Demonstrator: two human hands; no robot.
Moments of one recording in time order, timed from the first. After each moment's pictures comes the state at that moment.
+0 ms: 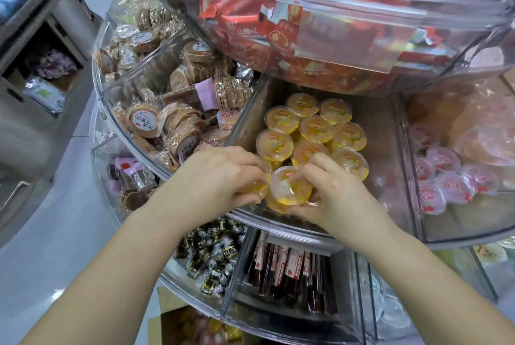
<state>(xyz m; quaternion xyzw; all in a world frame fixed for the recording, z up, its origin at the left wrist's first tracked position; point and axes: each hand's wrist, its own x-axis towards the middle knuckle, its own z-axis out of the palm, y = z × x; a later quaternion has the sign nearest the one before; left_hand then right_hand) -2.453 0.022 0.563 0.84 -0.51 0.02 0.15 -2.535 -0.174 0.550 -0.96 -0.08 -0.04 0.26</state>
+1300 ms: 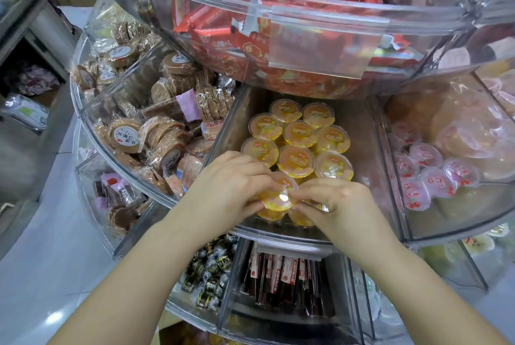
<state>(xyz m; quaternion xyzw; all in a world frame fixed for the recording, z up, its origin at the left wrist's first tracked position) -2.457 -0.005 0.553 0.83 -0.53 0.05 0.16 -2.551 -0.184 0.543 -0.95 -0.05 -0.11 0.30</state>
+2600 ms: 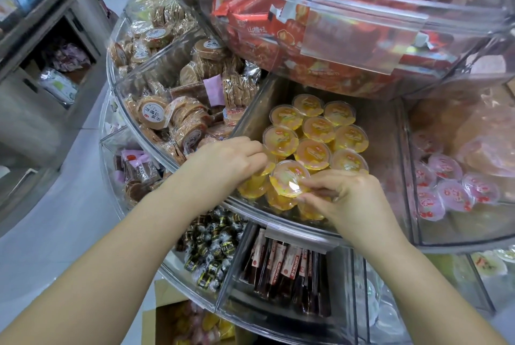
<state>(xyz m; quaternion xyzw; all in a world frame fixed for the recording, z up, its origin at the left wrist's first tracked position) -2.454 0.018 0.559 0.85 -0.51 0.06 0.11 -2.546 -0.183 0.540 -0.93 0.00 -0.08 0.35</state>
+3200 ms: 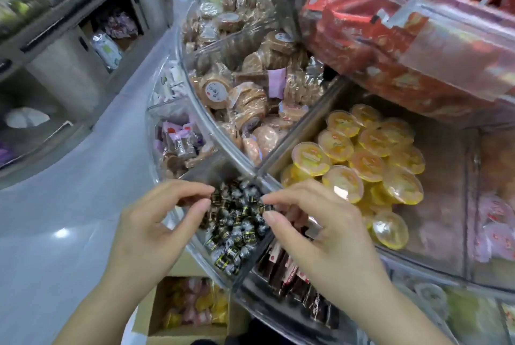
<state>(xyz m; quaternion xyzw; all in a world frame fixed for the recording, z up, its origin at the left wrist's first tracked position) -2.561 0.125 0.534 0.86 -0.10 0.16 0.48 -2.564 -0.085 0.571 -0.86 -0.16 -0.04 0.48</state>
